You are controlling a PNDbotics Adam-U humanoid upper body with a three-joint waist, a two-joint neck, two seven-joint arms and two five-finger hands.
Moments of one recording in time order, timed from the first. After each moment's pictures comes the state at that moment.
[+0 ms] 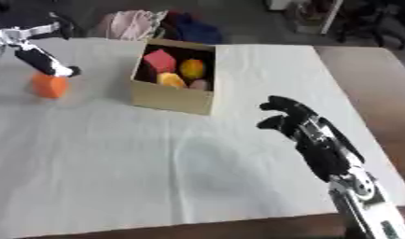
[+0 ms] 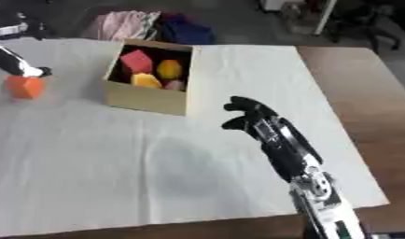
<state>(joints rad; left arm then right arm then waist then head) -0.95 0.70 -0.06 -0.84 -0.98 -0.49 -0.48 -0.28 -0.11 0.24 -1.67 -0.12 -0.11 0.31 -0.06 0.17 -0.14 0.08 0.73</state>
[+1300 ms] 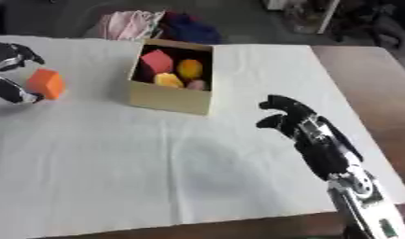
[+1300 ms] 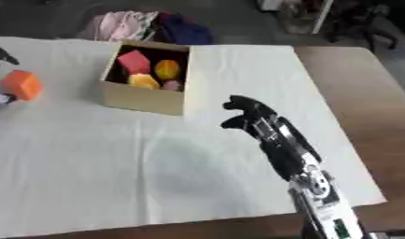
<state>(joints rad) -0.88 0.73 0.00 -0.69 -1.18 -0.42 -0.28 -0.28 -0.11 0.23 -1.67 -0.12 -0.12 0.31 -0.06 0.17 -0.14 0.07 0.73</state>
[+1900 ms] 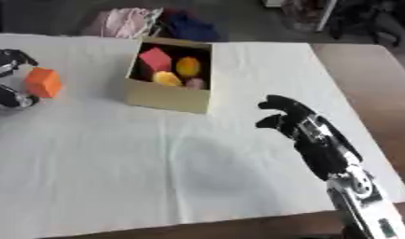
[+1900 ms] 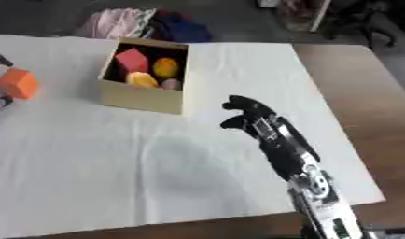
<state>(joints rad) -0.86 0.73 0.01 -0.67 -1.21 -0.37 -0.19 -0.28 -0.11 0.23 -1.67 -0.12 -0.12 0.31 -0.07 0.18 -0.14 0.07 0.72</state>
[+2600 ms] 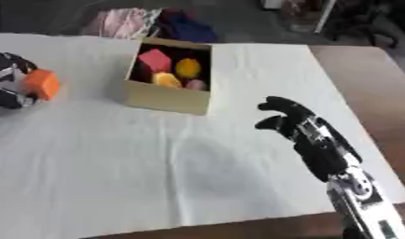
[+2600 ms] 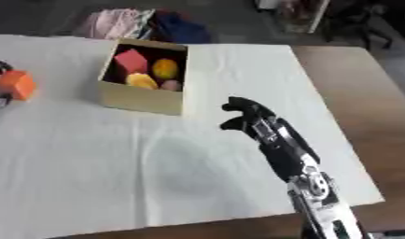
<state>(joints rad) -0.85 0.72 0.02 -0.66 -1.20 -0.37 -0.12 -0.29 -0.11 0.23 -1.67 -0.12 -0.12 0.31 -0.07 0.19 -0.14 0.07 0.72</state>
